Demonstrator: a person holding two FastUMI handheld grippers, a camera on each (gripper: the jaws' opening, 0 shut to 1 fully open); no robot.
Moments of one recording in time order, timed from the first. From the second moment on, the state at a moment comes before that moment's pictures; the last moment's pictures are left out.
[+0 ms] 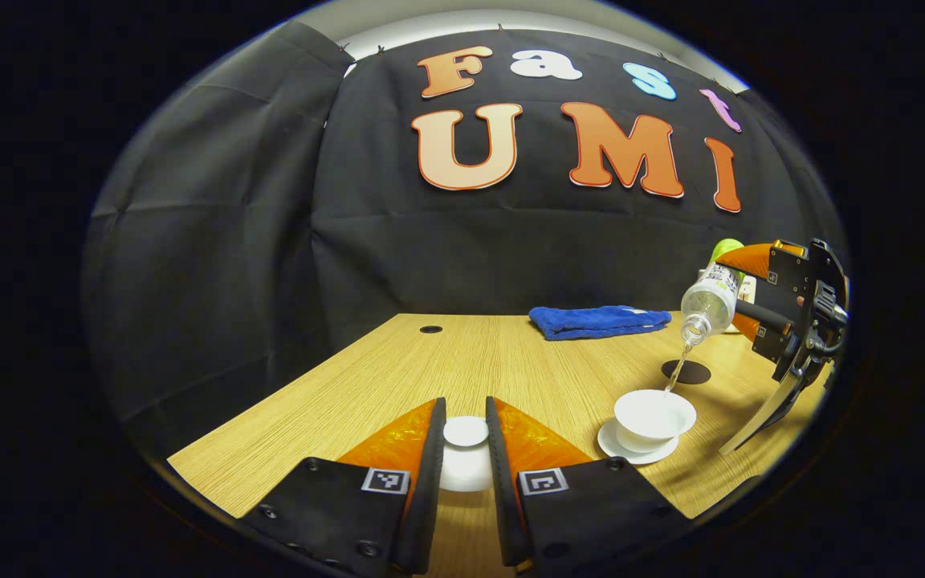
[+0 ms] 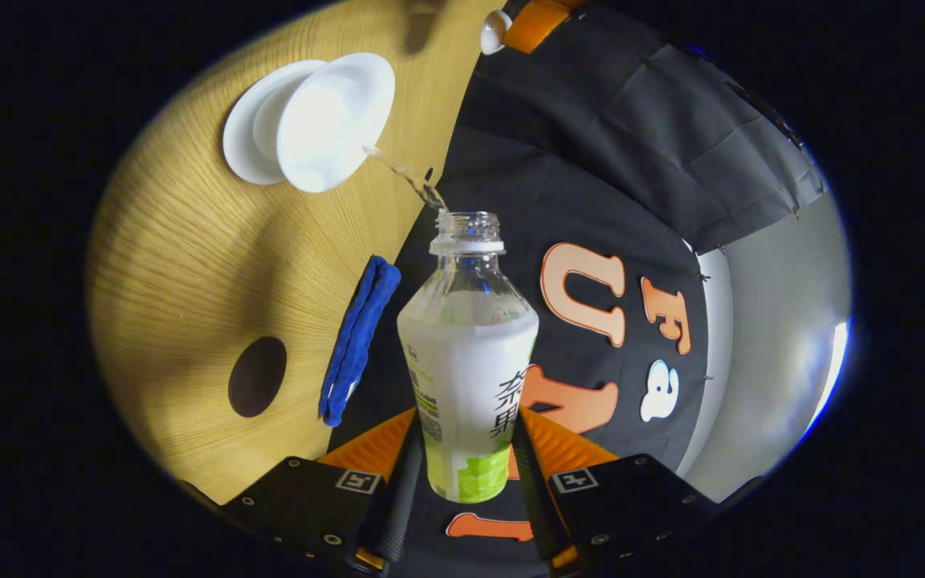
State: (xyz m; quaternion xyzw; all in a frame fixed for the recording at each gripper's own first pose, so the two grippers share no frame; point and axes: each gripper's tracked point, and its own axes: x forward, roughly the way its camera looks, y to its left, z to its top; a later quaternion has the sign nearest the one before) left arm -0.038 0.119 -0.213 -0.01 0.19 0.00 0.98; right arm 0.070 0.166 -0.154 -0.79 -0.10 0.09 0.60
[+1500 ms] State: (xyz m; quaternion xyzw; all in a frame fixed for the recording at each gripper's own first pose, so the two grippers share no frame) left arm -0.045 0.116 -0.205 0.00 0.19 -0.02 0.98; right arm 0.042 0.189 -0.152 -0.84 -0.20 0.09 0.50
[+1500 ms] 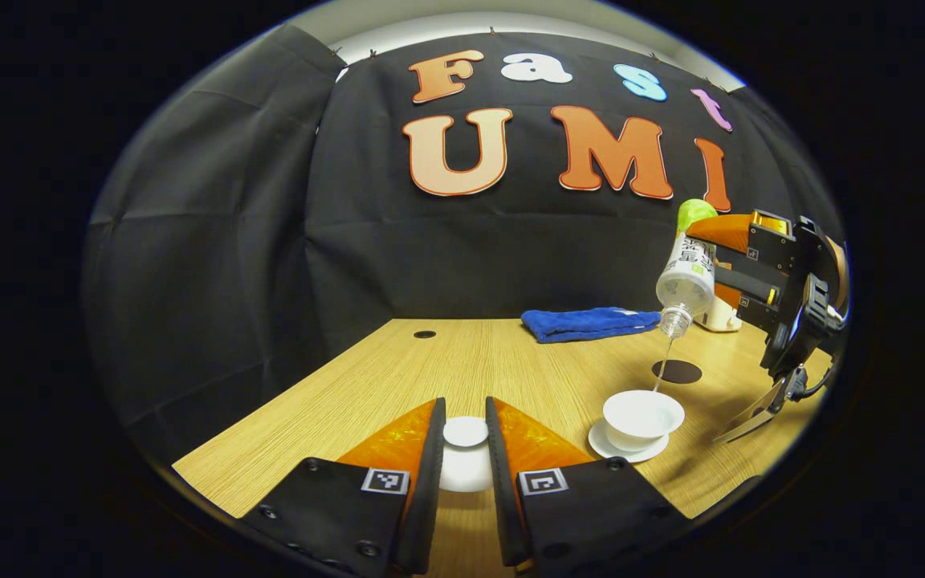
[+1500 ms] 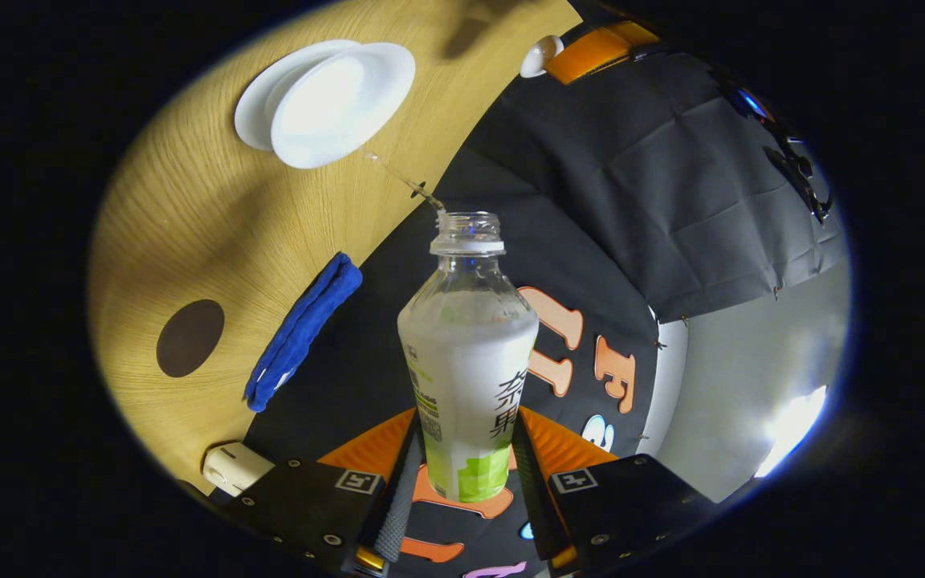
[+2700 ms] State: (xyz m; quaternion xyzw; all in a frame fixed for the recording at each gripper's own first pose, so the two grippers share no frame) left arm -0.040 0.082 -0.183 -0.02 0.16 -0.05 0.99; right arm 0.021 0.186 -0.243 -0.58 0.00 0.23 0.78
